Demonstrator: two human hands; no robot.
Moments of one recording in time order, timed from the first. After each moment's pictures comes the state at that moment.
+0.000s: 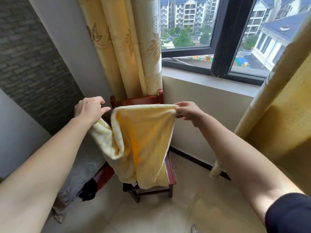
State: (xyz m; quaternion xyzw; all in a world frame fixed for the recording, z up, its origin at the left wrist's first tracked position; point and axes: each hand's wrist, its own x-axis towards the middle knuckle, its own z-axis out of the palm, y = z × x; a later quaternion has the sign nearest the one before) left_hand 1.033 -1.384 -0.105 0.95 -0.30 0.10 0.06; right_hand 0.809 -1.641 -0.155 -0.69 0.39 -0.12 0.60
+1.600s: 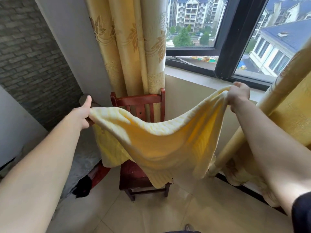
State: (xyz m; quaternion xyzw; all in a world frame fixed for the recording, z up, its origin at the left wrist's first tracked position) left_hand 1.157 -1.355 -0.195 0.75 0.10 -0.28 0.60; right_hand 0.764 -1.737 -0.118 -0.53 0.57 -0.39 0.48
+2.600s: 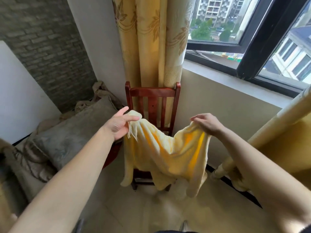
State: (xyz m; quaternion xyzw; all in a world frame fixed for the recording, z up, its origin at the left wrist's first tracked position) left_hand 1.002 -1.368 -0.195 0.57 -0.03 -0.42 0.71; right_hand 0.798 -1.638 -0.196 -0.87 0.33 0.01 0.37
